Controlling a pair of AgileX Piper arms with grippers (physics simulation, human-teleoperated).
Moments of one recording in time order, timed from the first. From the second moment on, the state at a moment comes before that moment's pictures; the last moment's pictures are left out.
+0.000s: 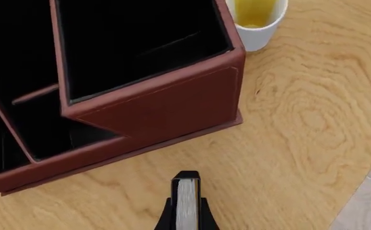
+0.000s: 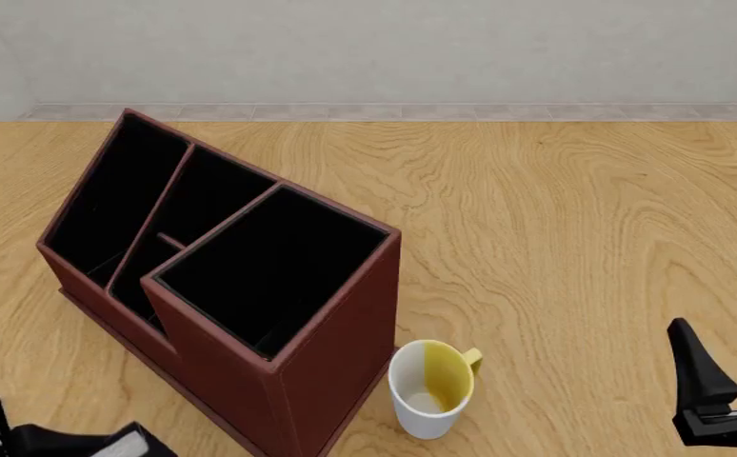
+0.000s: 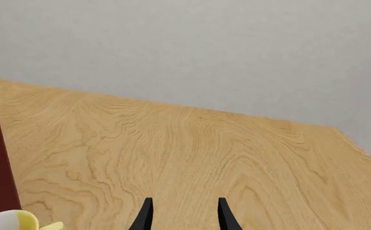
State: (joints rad) left arm -0.68 0.31 -0.36 0.92 0.28; right arm 0.02 0.10 0.00 -0.07 -0.15
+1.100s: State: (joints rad) left arm -0.81 0.40 -0.73 1.13 0.24; right arm 0.02 0.10 0.00 -0.08 -0.18
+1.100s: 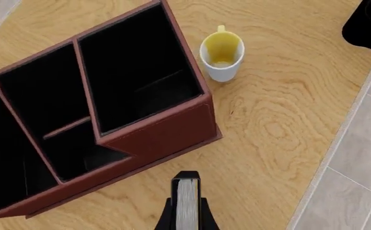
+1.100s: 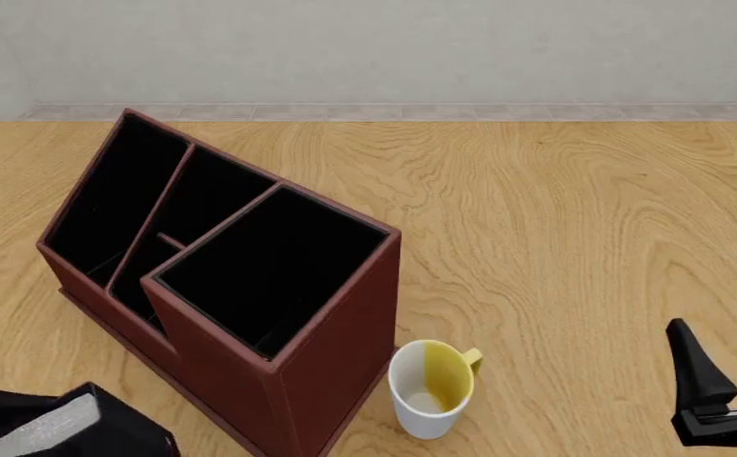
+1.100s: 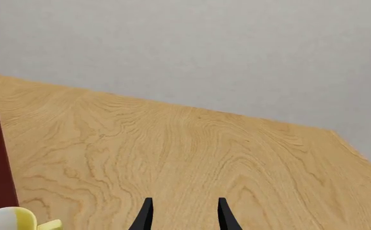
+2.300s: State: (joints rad) left arm -0.61 0.69 -1.16 1.22 0.42; right arm 0.03 0.12 0.00 -0.09 -0.19
